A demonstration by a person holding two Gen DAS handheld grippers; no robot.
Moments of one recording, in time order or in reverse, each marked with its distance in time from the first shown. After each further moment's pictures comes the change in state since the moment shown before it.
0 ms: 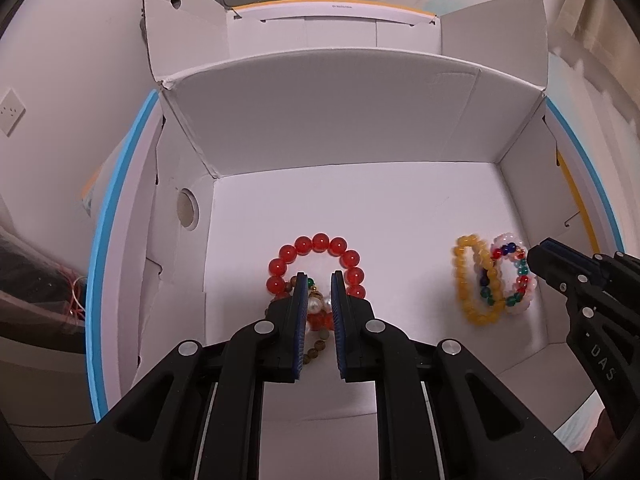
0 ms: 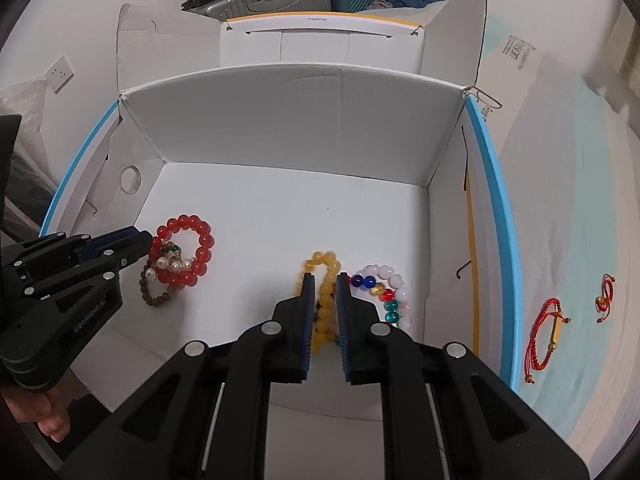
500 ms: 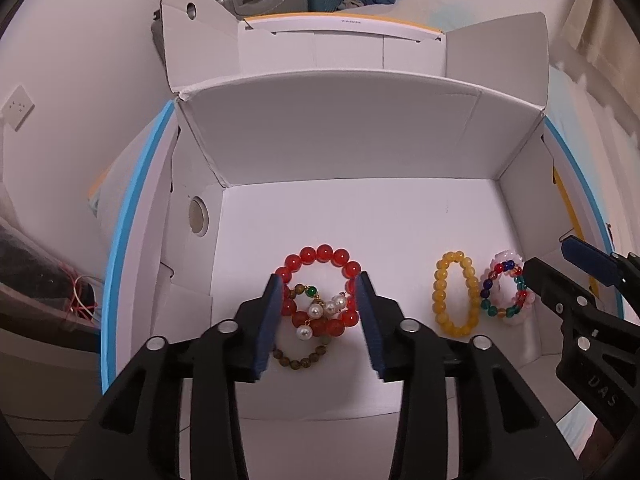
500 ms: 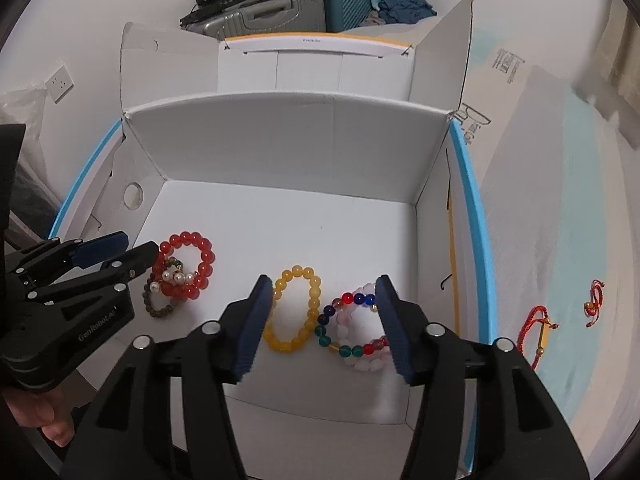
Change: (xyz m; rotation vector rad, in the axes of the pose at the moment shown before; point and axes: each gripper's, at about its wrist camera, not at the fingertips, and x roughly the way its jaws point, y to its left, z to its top) left arm -0.014 0.005 0.006 -0.035 -0.042 0.007; right arm -0.018 -0.001 0.003 0.006 -0.061 -0.020
